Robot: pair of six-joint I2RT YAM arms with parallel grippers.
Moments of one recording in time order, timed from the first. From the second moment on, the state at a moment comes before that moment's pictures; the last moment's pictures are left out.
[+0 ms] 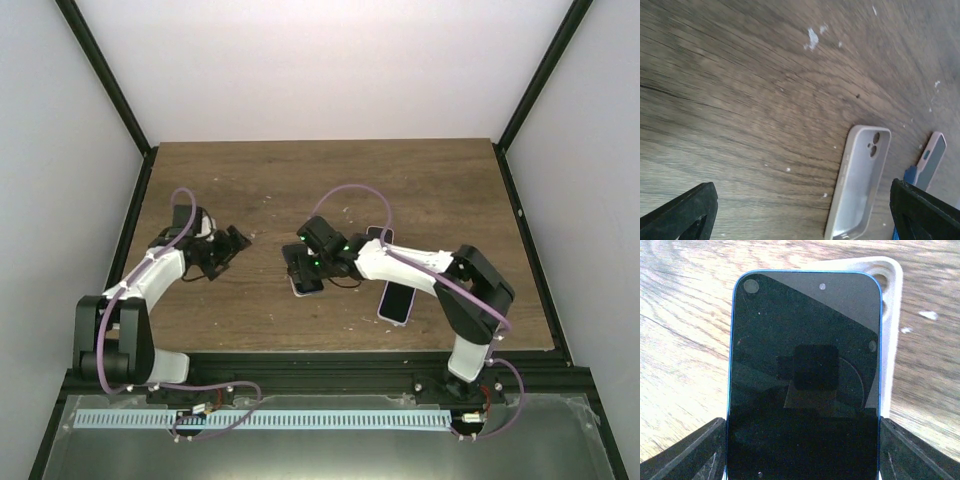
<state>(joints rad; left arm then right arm) -0.08 1.39 0.78 -0.44 0.44 -0.74 0.89 1.75 1.16 -0.39 -0.06 0.61</state>
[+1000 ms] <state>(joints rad) -0.05 1.35 0.73 -0.43 0.58 -0.60 0.92 1.97 1.28 -0.31 0.05 0.68</state>
